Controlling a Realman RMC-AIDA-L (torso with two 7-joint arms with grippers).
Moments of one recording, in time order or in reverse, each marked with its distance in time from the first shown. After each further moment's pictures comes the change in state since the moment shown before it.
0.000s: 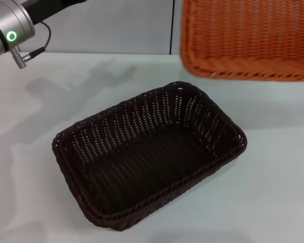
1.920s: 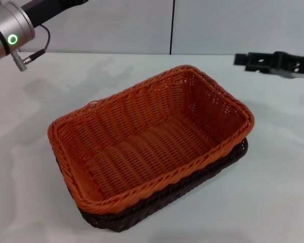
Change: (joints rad) left arm 0.008 -0.014 -0.002 0.000 -0.014 0.032 0.026; right arm 0.068 0.050 -0.437 0.177 -0.013 0.072 -0.030
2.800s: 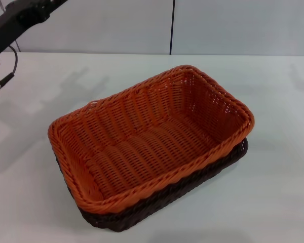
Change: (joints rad) left arm 0.170 -0.007 0.010 0.020 -0.239 -0.162 0.205; right arm -0.041 0.153 0.283 0.323 0.932 0.217 -1.549
